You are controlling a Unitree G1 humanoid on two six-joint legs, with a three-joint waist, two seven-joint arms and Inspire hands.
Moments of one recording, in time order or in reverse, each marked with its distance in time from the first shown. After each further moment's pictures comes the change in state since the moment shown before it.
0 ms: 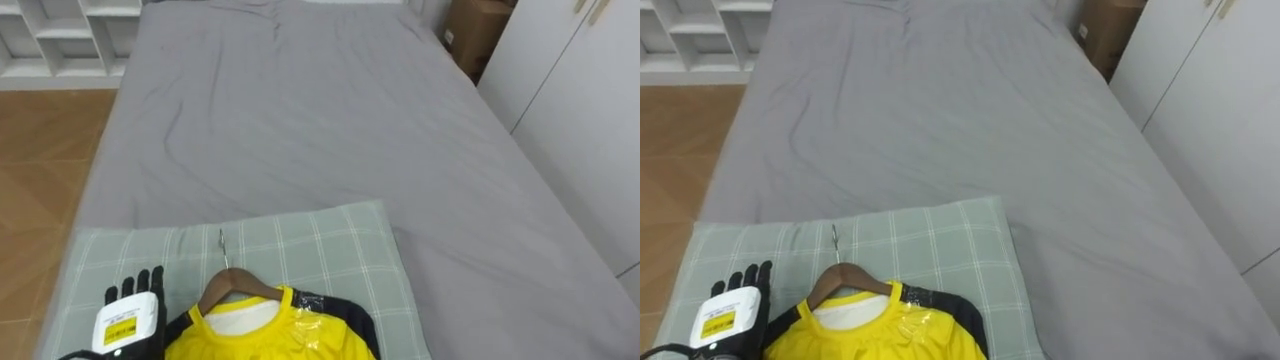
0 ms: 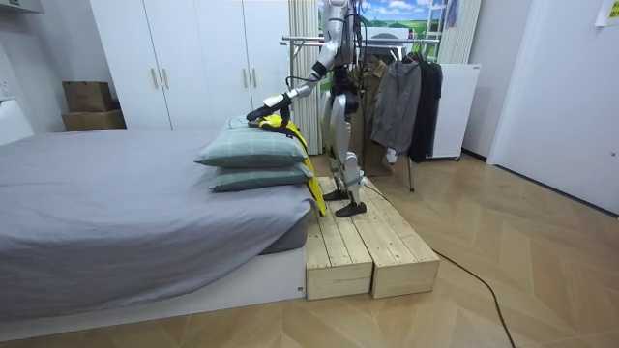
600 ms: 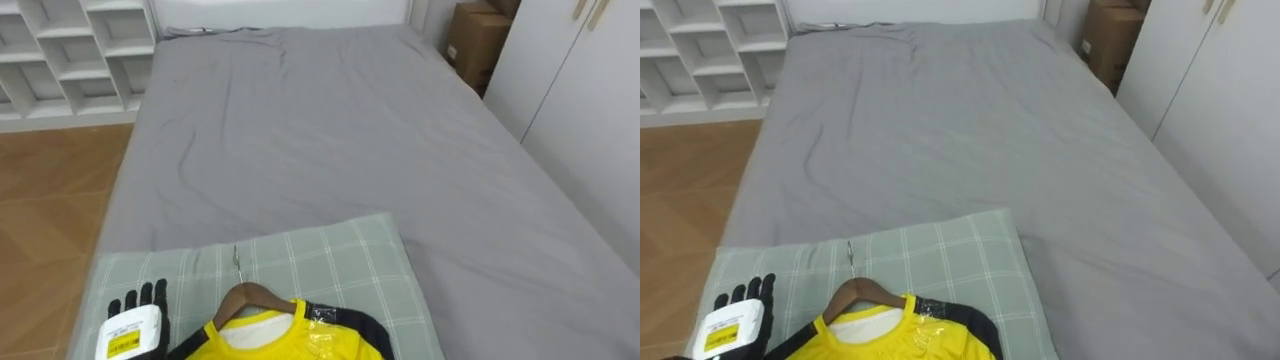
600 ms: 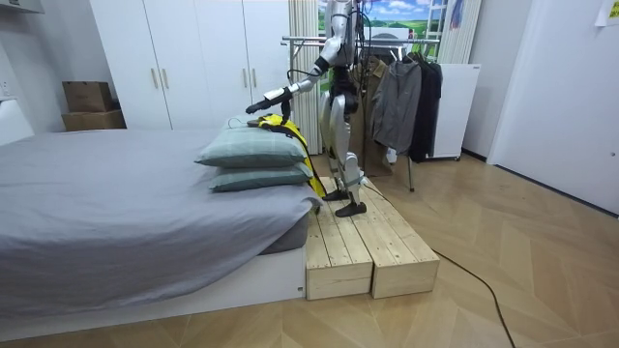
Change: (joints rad) left arm 0.041 -0.013 -0.003 -0.017 -0.001 0.006 -0.011; right arm 0.001 -0.009 -0.048 -0.007 -0.014 0.020 0.002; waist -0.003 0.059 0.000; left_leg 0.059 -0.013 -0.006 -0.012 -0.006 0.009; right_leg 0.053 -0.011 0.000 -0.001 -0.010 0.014
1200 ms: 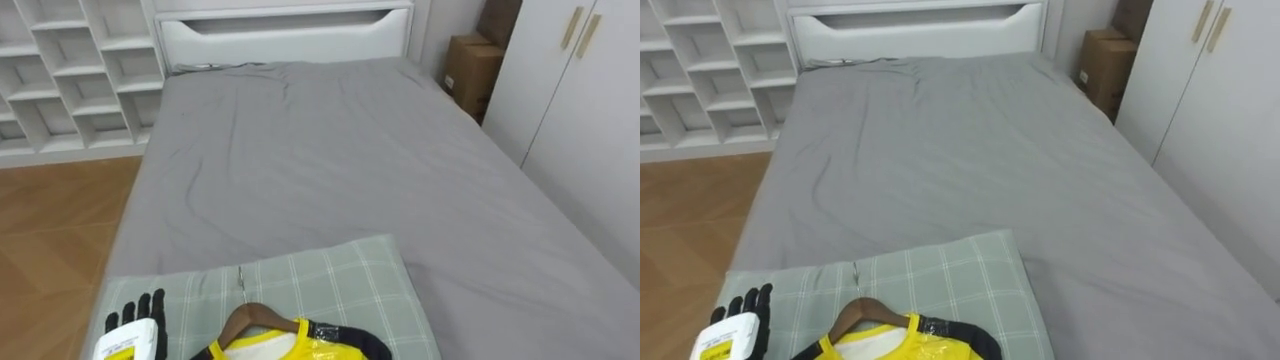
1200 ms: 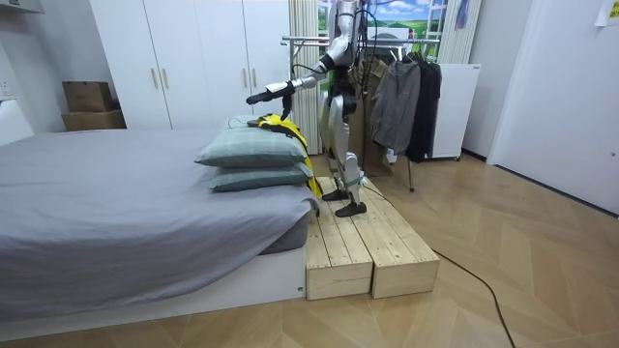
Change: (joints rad) left arm 0.110 -0.002 -0.002 -0.149 -0.024 0.019 -0.012; right arm 0.042 0.000 -0.040 0.018 -0.001 0.047 0.057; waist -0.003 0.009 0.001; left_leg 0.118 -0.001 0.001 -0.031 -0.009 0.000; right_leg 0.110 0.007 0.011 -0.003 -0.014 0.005
